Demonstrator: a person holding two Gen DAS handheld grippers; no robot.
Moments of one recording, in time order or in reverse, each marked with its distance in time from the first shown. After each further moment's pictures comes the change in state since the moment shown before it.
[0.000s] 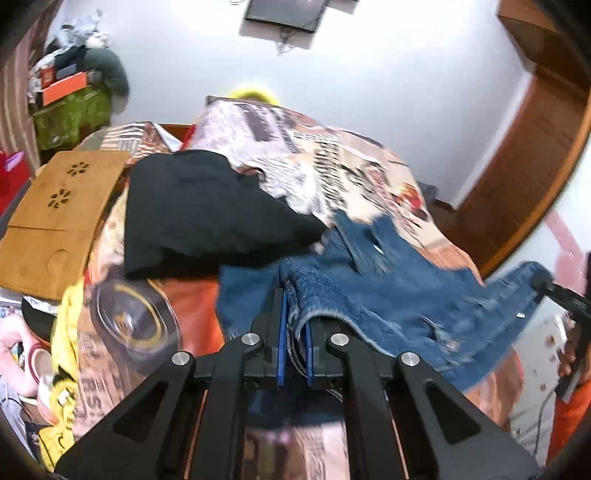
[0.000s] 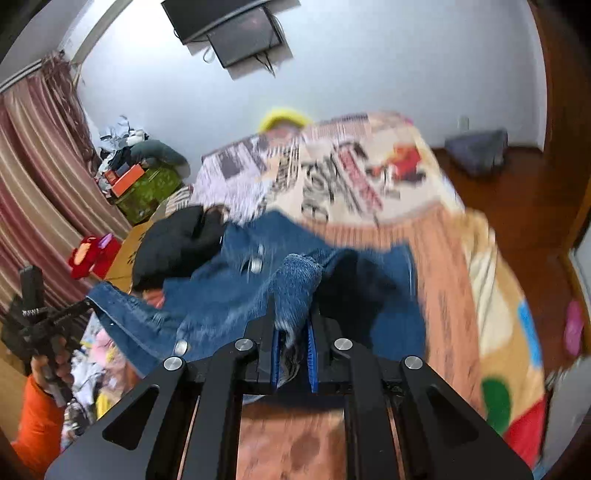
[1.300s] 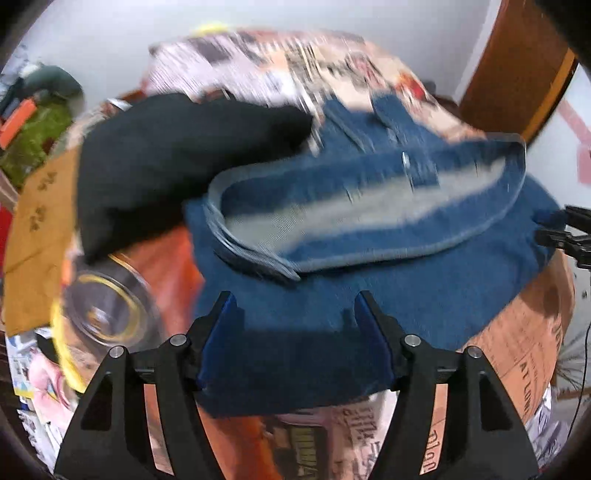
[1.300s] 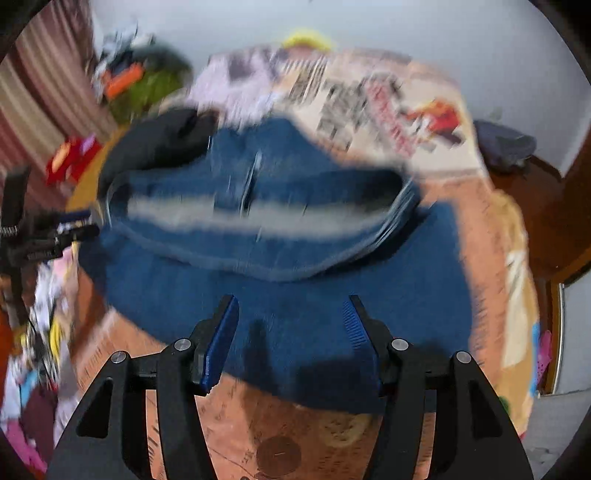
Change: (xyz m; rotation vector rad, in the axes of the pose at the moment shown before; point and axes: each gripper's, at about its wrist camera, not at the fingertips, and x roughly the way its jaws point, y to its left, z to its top) left arm 0.087 -0.020 -0.045 0.275 0.347 0.052; right arm 0.105 0.021 -0.057 -0.232 0.411 -0.049
